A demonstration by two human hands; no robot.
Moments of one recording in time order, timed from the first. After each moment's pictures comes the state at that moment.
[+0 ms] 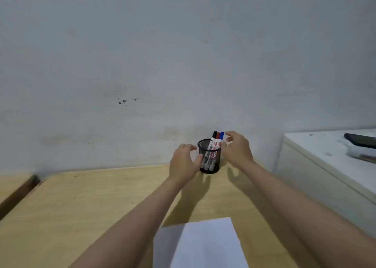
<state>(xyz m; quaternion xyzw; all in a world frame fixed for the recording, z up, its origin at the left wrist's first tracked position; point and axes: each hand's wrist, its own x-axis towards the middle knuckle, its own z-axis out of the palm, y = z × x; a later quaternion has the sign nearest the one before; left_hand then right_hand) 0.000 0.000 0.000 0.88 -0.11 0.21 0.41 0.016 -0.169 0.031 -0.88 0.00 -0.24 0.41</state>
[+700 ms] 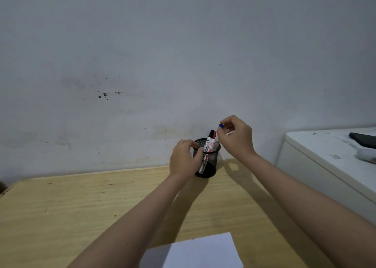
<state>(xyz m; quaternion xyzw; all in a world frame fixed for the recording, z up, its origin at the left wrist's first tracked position) 0.048 -0.023 -0.008 0.85 -0.09 0.23 0.46 0.056 -0.174 0.043 -0.81 -0.07 -0.37 0.45</state>
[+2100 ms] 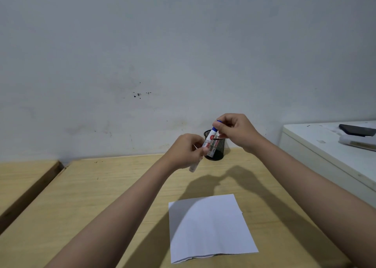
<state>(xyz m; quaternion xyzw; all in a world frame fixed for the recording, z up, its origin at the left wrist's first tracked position) -0.091 0.040 0.065 0.88 -0.23 0.08 0.42 -0.082 -0.137 0.101 -0.79 -0.16 -0.11 0.58</state>
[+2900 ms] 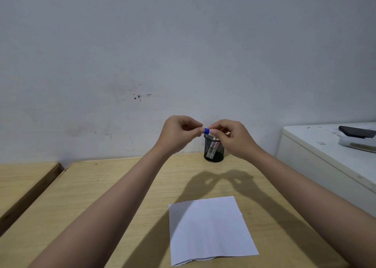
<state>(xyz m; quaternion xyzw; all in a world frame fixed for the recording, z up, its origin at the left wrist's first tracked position) -0.093 0.047 0.105 0.80 -0.17 0.15 0.55 -0.088 -0.131 0.086 -0.83 -0.20 -0.19 0.48</state>
